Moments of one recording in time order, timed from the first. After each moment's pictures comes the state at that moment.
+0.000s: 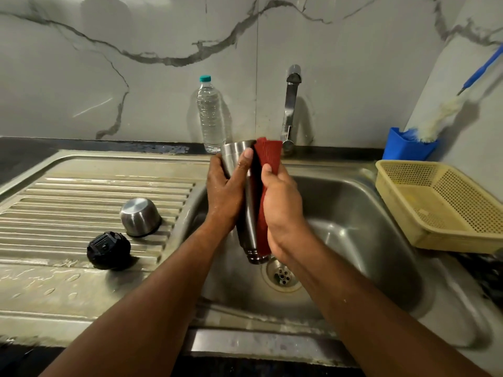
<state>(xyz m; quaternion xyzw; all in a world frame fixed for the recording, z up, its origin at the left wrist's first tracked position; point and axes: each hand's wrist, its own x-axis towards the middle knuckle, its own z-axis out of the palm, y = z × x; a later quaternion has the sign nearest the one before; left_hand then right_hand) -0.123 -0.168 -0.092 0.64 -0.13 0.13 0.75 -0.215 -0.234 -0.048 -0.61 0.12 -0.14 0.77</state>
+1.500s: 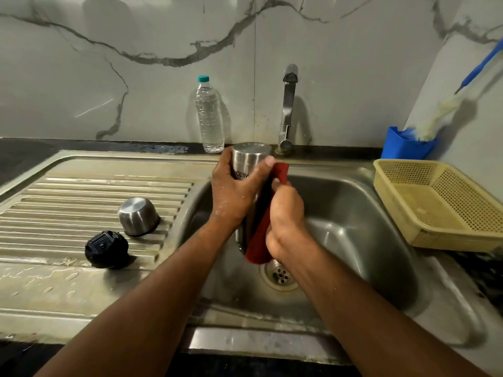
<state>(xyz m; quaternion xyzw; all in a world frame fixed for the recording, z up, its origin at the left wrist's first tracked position) -0.134 -0.177 -0.087 0.66 -0.21 0.15 0.71 -0.205 -0.242 -0.066 -0.53 0.25 -0.14 0.80</state>
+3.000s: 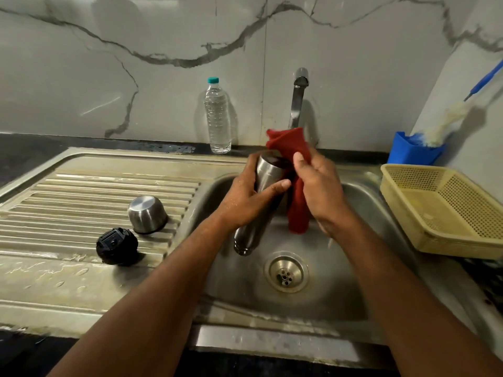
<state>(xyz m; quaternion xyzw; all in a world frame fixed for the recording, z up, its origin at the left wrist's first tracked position) -0.132 -0.163 -0.085 0.75 -0.33 0.02 0.57 -0.214 -0.299 -0.036 -0.75 -0.01 -0.23 0.62</state>
